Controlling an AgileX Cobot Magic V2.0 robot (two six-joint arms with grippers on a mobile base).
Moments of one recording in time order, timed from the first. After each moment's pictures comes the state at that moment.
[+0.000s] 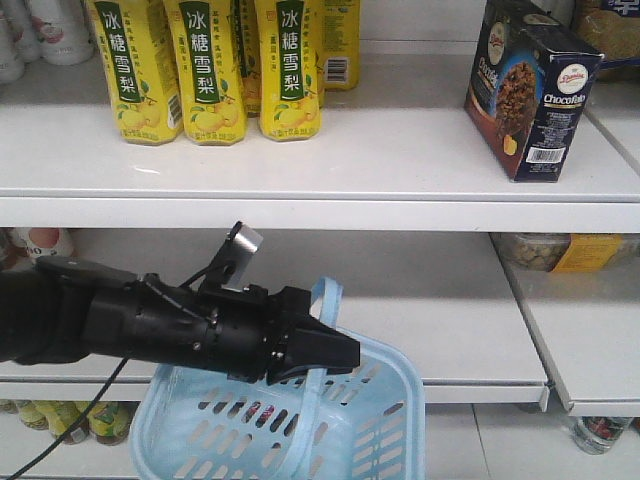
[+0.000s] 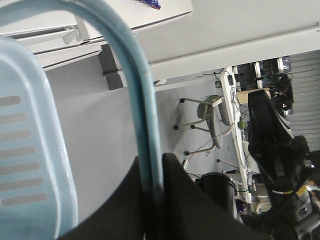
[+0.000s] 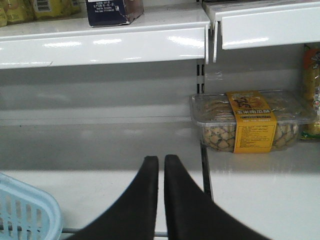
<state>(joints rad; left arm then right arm) -0.44 1.64 -0.86 -1.64 0.96 0.85 0.38 0.13 -0.14 -0.88 0.37 0.98</state>
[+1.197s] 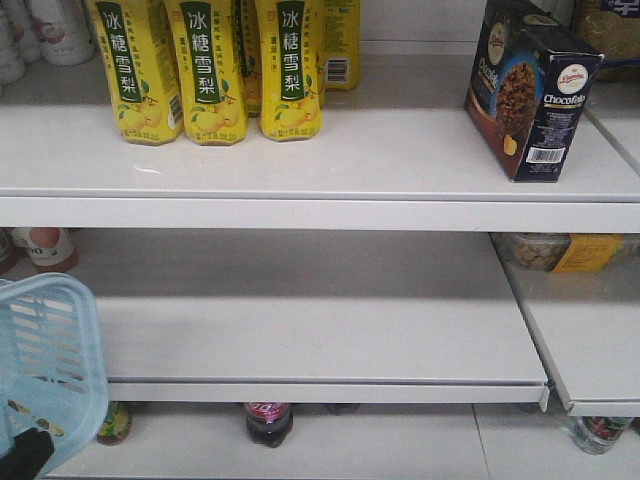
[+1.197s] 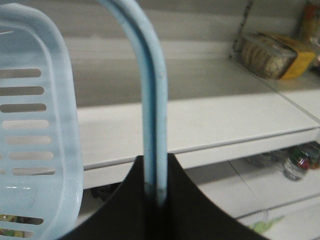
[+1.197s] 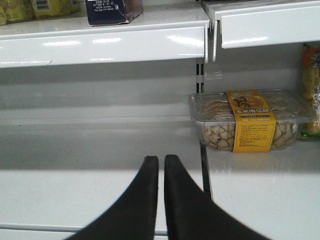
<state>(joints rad) -0.37 0.26 0.02 -0.29 0.09 0.02 0.38 0.13 -0.13 -0.88 0.37 0.98</state>
